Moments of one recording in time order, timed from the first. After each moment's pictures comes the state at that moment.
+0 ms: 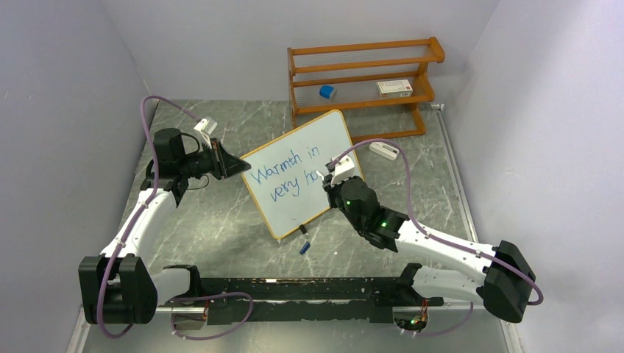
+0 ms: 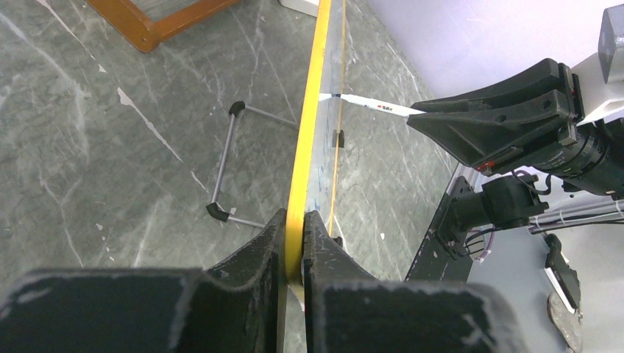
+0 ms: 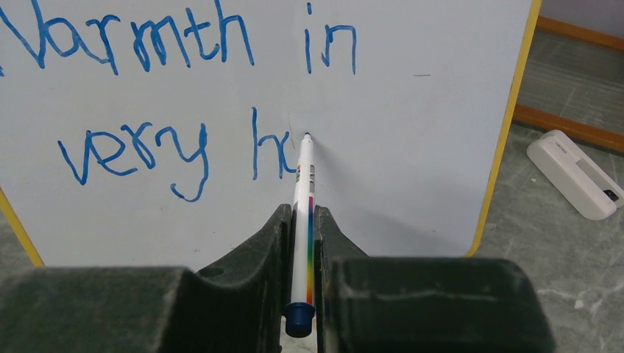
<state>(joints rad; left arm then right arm) -0.01 1.16 0.79 -0.06 0.96 -0.27 0.93 1.08 0.63 0.15 0.47 0.05</state>
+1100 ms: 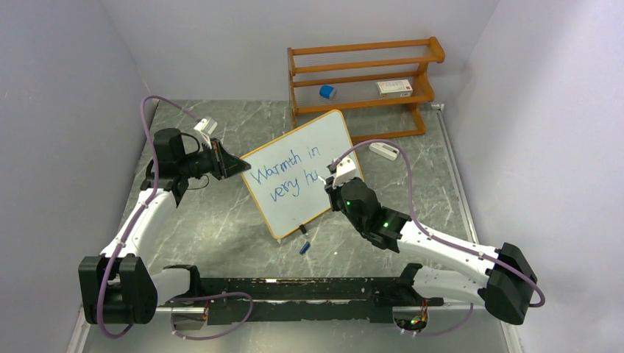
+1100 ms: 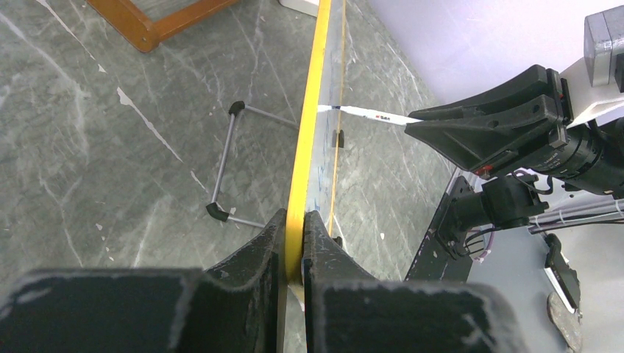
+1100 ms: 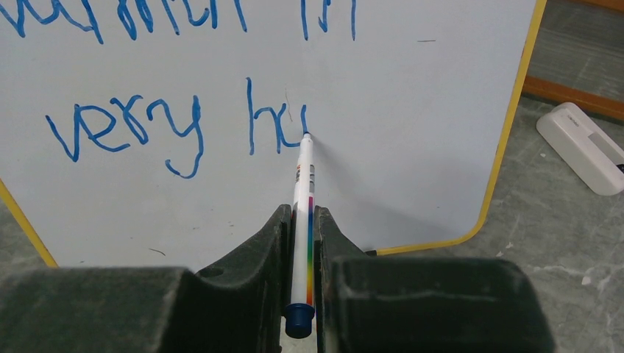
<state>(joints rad) -0.01 1.16 0.79 -0.06 0.96 -0.27 0.93 1.06 0.63 0.07 0.46 0.10</state>
